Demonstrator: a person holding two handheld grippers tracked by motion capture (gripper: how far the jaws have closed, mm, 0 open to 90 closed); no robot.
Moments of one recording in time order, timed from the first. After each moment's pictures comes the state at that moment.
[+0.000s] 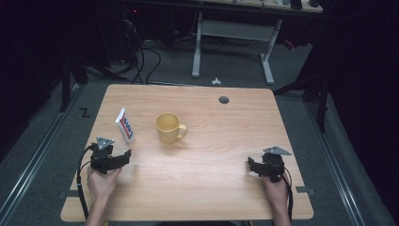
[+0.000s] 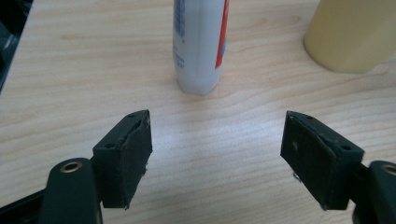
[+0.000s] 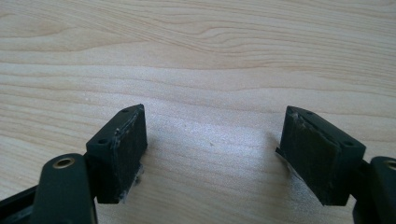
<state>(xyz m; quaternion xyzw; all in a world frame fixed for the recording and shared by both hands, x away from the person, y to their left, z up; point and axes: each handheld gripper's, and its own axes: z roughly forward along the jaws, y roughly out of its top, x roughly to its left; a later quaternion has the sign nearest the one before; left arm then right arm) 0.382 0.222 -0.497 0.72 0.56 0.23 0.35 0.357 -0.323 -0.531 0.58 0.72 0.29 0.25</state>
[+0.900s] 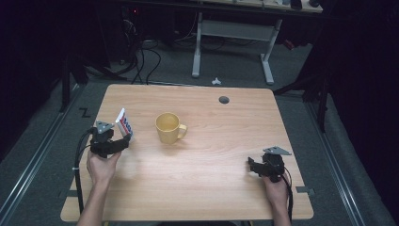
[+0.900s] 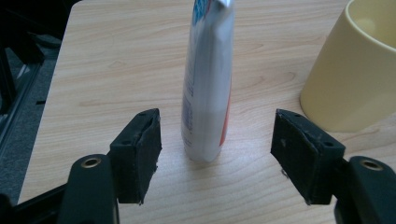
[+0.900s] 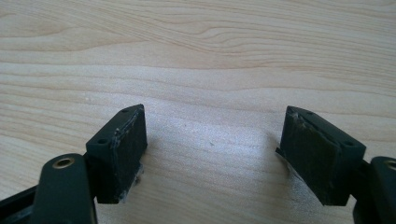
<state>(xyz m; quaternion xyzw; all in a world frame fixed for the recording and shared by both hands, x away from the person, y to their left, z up) 0.415 0.218 -0.462 0.71 0.54 0.26 0.36 0.357 -0.323 -0.531 0.58 0.72 0.29 0.25</state>
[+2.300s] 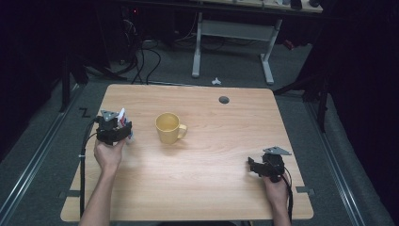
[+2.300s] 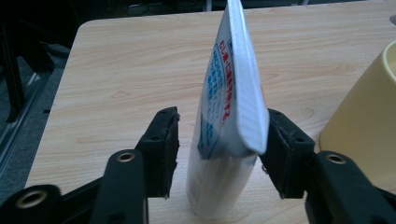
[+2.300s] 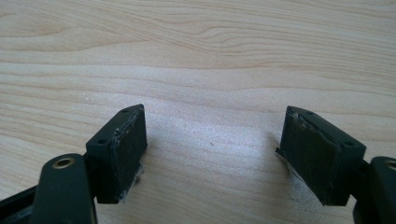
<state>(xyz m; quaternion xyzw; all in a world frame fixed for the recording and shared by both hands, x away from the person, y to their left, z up) 0.452 0.208 -0.462 0.70 0.55 0.27 0.37 0.357 -0.323 -0.531 0.58 0.72 0.30 0.25</state>
